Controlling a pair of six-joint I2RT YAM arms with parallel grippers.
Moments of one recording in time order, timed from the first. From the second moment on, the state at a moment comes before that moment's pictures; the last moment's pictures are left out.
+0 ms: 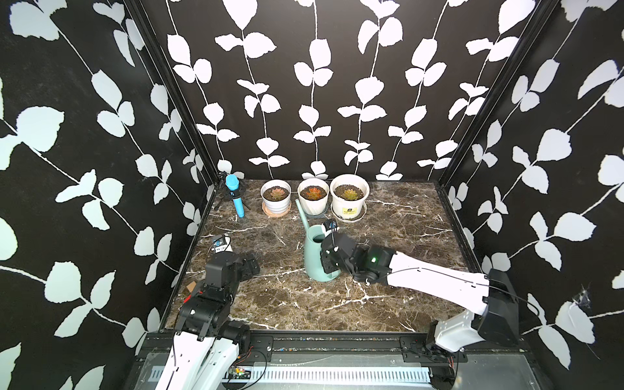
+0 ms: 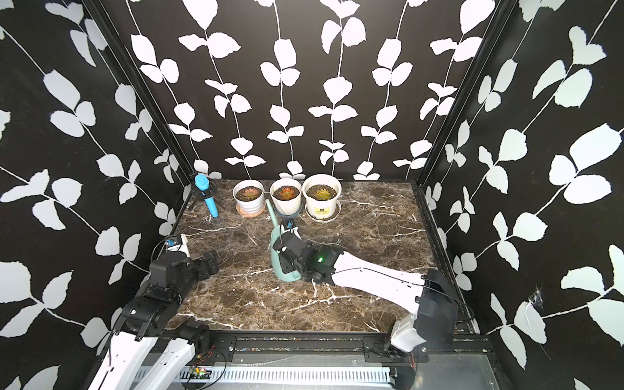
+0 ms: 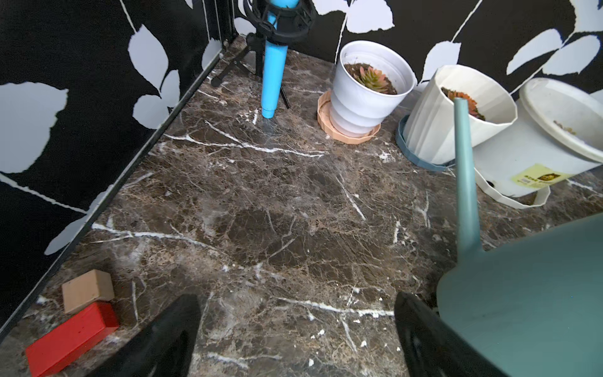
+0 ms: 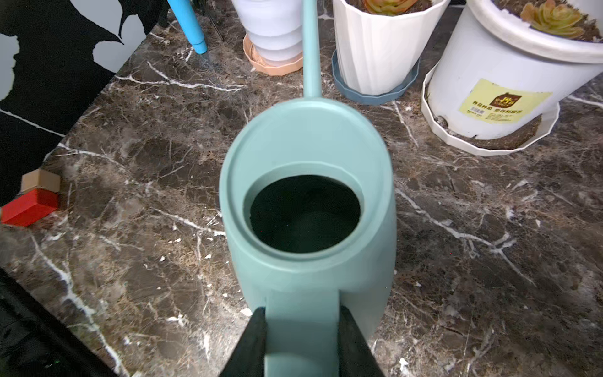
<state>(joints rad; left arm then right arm) -0.28 0.46 0.69 -0.81 -0.32 -0.40 1.14 1.51 1.20 -0.47 0.38 0.53</state>
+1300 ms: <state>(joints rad) -0.29 0.55 0.70 -0.86 -0.39 -0.45 1.23 1.69 1.14 -0.19 0.52 0.53</state>
